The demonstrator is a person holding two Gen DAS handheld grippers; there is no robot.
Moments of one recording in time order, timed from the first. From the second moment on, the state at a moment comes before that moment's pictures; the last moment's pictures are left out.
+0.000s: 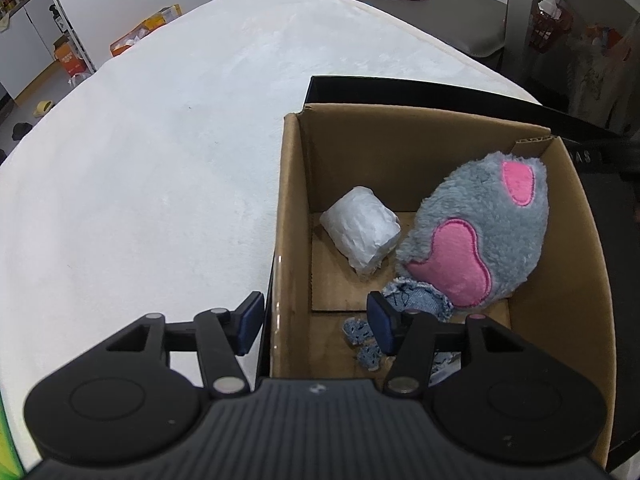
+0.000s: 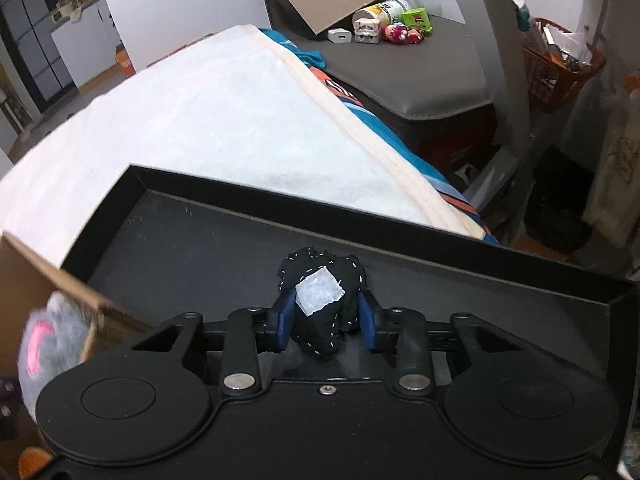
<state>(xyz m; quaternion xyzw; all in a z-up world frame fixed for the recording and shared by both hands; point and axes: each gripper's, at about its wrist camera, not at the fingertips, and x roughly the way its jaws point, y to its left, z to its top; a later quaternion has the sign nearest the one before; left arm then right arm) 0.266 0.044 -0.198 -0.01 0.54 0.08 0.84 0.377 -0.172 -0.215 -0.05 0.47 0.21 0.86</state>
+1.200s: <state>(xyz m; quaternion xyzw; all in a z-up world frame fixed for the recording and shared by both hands) 0.202 0.070 -0.164 -0.06 0.48 0.02 0.87 0.270 -0.172 -0.117 -0.03 0.42 0.17 0.89</state>
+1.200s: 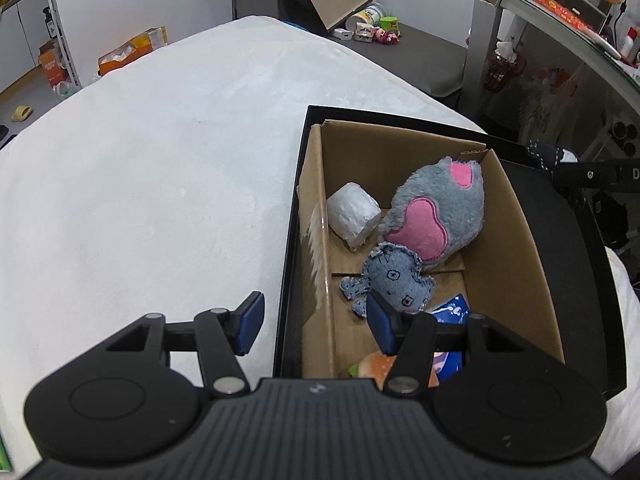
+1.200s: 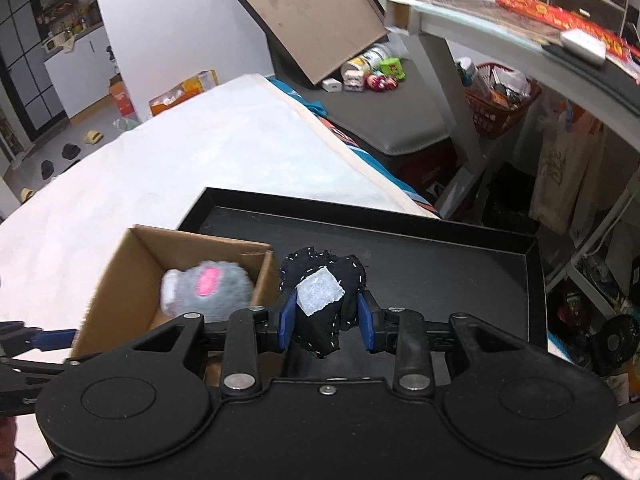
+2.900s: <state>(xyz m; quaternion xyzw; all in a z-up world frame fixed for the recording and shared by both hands) 0.192 0.086 -0.158 -0.10 0.48 -0.01 0.87 0.213 -0.143 -0.086 -0.02 0.44 0.22 0.87</state>
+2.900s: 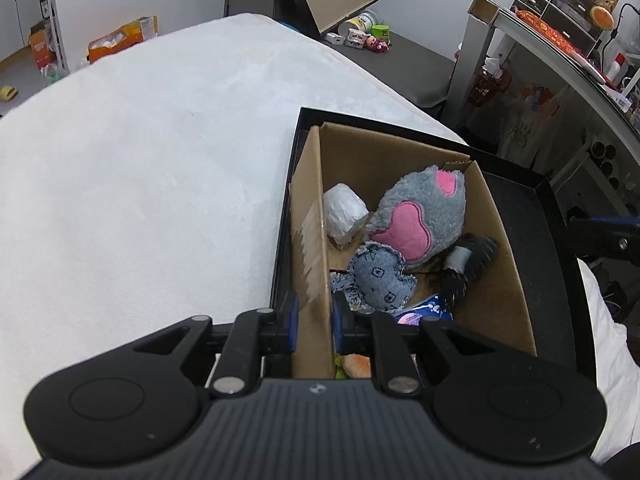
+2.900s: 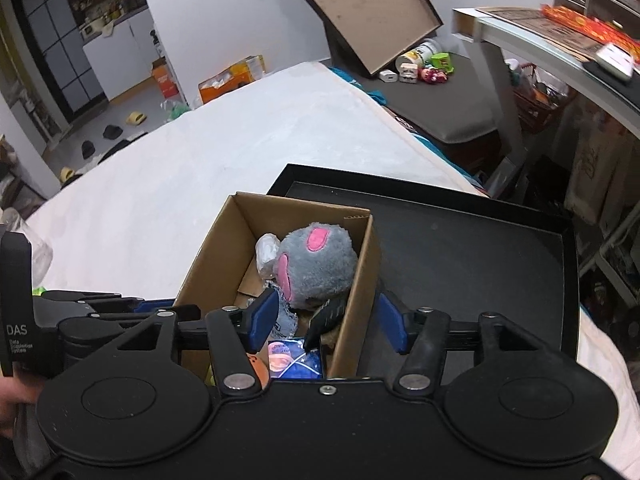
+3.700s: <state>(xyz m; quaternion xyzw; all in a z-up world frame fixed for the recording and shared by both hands) 0.151 0.053 -0.068 0.00 0.45 0.00 0.89 0.166 -0.226 -0.049 0.07 0.41 0.19 0.89</state>
